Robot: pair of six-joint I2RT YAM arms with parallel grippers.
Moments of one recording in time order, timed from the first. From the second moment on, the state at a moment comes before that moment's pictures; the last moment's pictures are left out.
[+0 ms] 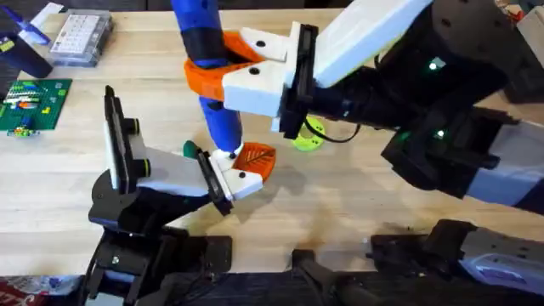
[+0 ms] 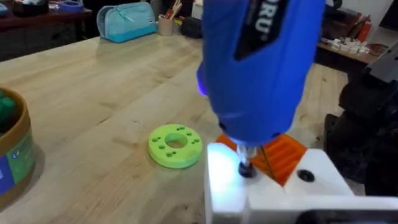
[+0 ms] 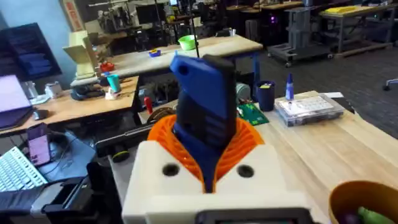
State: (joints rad) left arm -0.18 0.02 0.01 -0.08 0.92 -0.10; right arm 0.84 1.23 0.74 0.66 -0.51 0.24
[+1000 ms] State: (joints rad) left arm -0.18 0.02 0.01 -0.08 0.92 -0.11; right arm 0.84 1.23 0.74 0.70 -0.56 0.26
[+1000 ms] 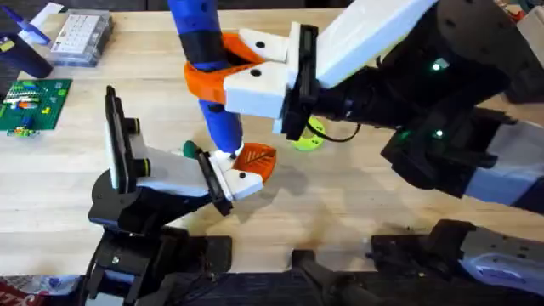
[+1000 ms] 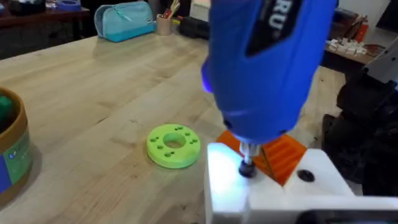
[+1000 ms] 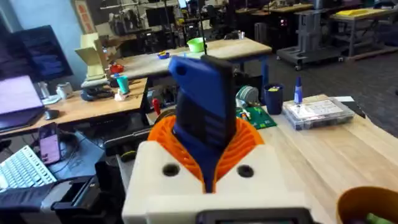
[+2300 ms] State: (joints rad) left arm -0.18 0.02 0.01 -0.08 0.95 -0.11; right arm 0.78 1.23 0.74 0.68 -0.69 0.29
